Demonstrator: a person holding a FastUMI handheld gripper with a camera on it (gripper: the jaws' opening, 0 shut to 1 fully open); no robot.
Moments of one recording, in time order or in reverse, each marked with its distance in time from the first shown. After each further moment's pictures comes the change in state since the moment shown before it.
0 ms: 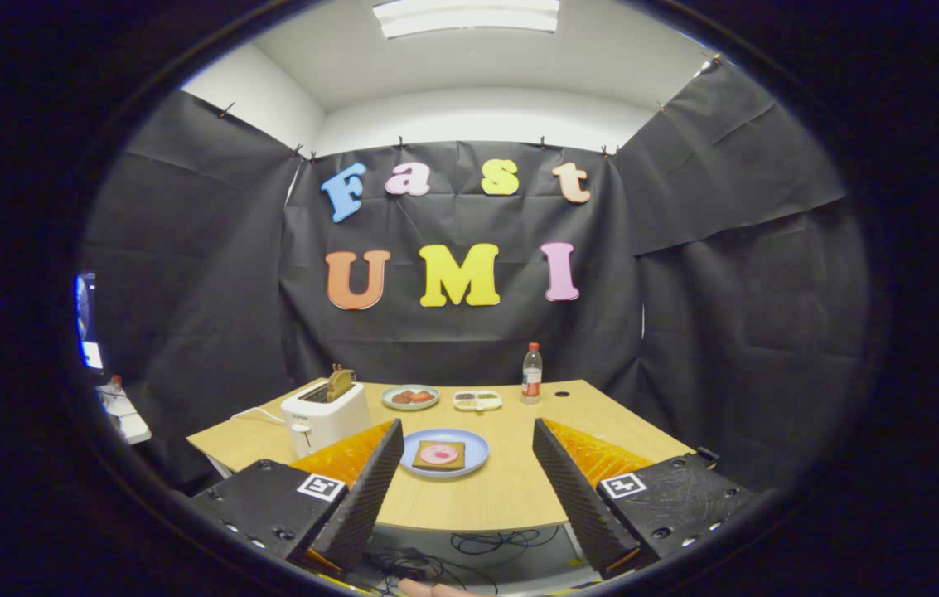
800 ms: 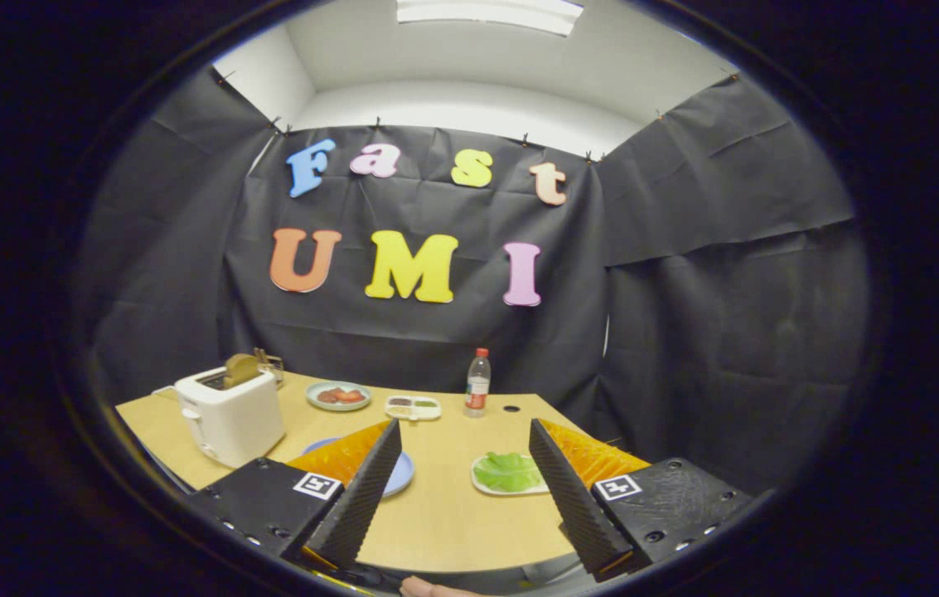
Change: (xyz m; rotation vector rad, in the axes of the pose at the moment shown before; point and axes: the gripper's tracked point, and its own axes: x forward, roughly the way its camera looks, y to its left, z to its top) arm 0.142 -0.110 -0.013 -0.066 -0.006 -0.182
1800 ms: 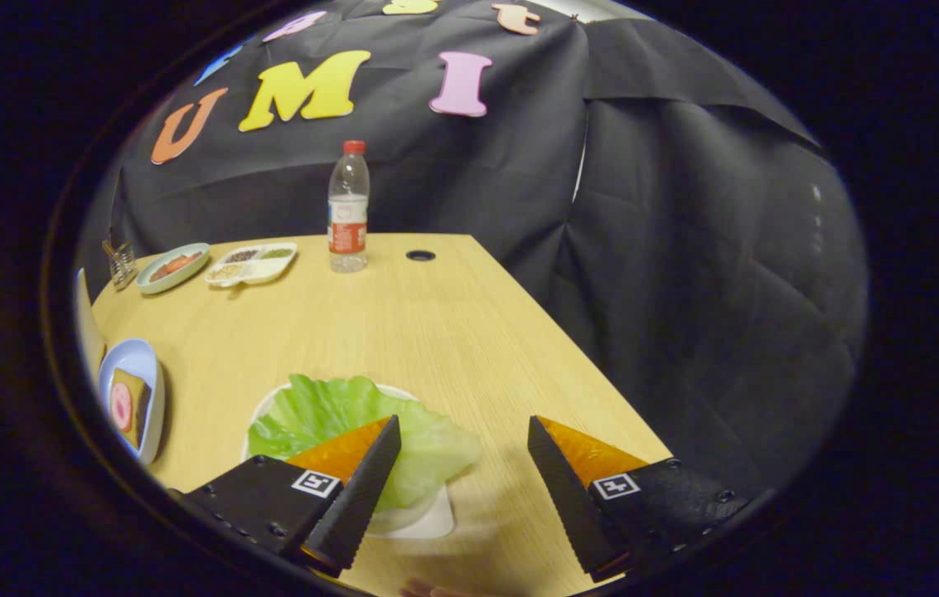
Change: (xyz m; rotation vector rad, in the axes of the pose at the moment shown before) arm 0.250 -0.140 -0.216 0.010 0.615 -0.179
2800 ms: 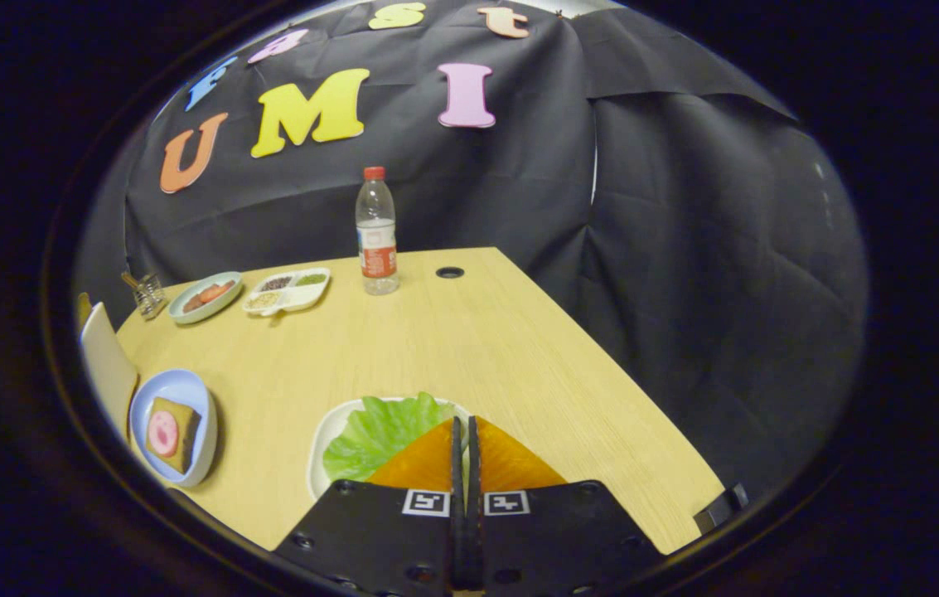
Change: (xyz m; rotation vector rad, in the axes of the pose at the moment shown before) arm -0.062 0.041 0.034 0.047 -0.104 0.137
